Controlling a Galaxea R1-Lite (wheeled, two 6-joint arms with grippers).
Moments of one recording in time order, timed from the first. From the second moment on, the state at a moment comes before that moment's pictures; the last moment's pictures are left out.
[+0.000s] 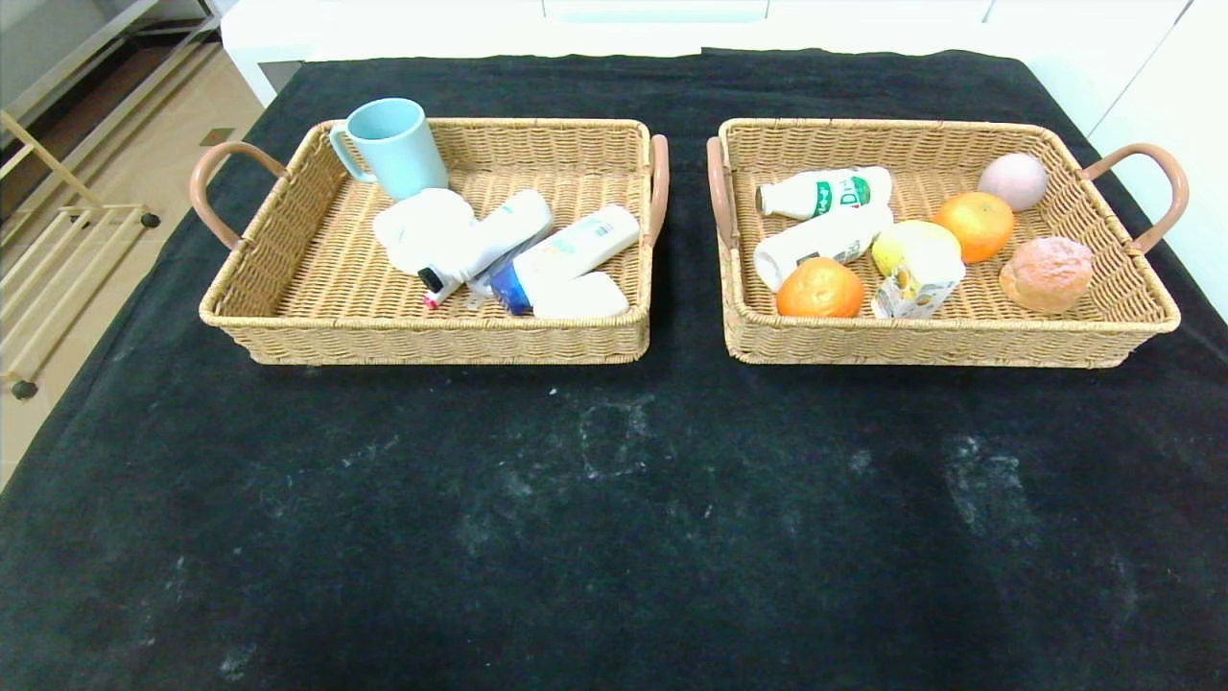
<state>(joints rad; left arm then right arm) 0.00 0.01 -0.23 0.02 -0.31 0.16 0.00 0.00 -0.28 0.12 0.19 -0.03</state>
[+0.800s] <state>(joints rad) 0.00 0.00 0.00 -0.06 -0.06 0.10 0.00 0.00 0.00 -0.05 0.00 -0.14</state>
